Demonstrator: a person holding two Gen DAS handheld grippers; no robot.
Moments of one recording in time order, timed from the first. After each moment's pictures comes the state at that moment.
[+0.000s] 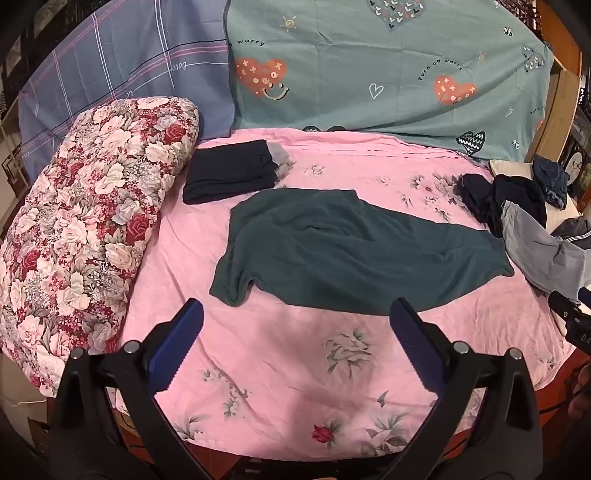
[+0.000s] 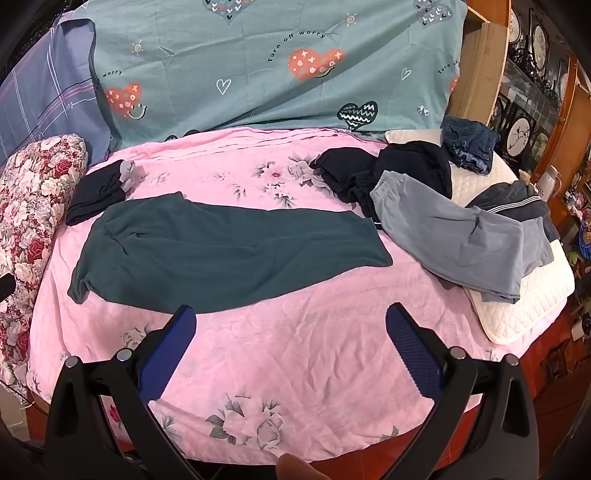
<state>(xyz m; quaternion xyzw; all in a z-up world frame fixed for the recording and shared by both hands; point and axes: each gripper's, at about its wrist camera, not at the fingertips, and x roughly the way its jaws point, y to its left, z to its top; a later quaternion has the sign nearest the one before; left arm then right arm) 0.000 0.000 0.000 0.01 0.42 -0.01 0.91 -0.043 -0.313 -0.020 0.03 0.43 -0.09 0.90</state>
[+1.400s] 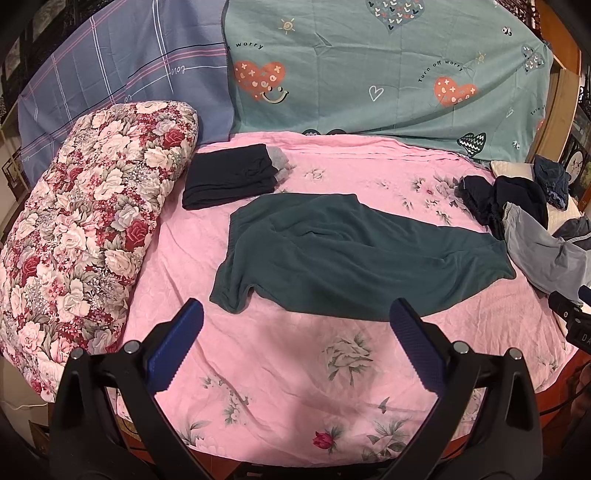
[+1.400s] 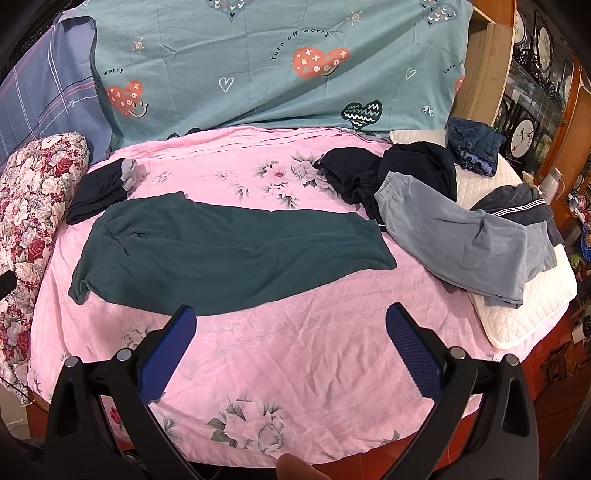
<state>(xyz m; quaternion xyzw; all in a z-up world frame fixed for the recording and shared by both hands) 0.008 -0.002 0.000 0.02 0.42 -0.01 0.91 -0.037 -0.311 -0.021 0.03 0.43 -0.09 0.90</state>
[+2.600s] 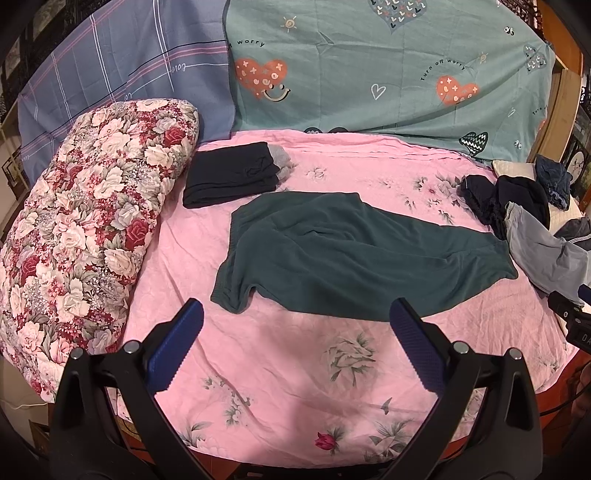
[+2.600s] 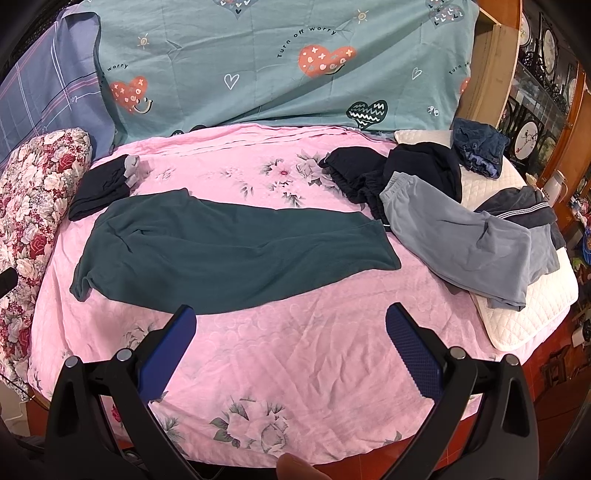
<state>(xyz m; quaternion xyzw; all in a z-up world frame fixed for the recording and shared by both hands) 0.011 0.003 -0.002 0.02 0.42 -0.01 0.91 -0.031 -0.304 -0.025 0.03 0.44 -0.09 0.89</state>
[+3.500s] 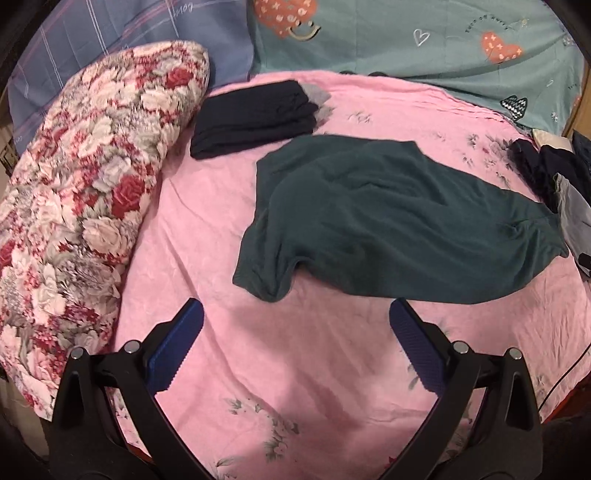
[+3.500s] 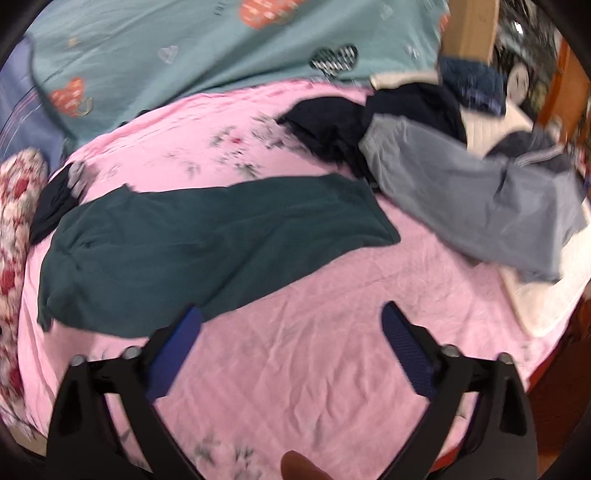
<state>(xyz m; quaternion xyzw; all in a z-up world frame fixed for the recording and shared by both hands) 0.076 0.067 -0.109 0.02 0.49 0.02 0.87 0.034 -0.398 -0.130 0.13 0.49 -0.12 0.85</state>
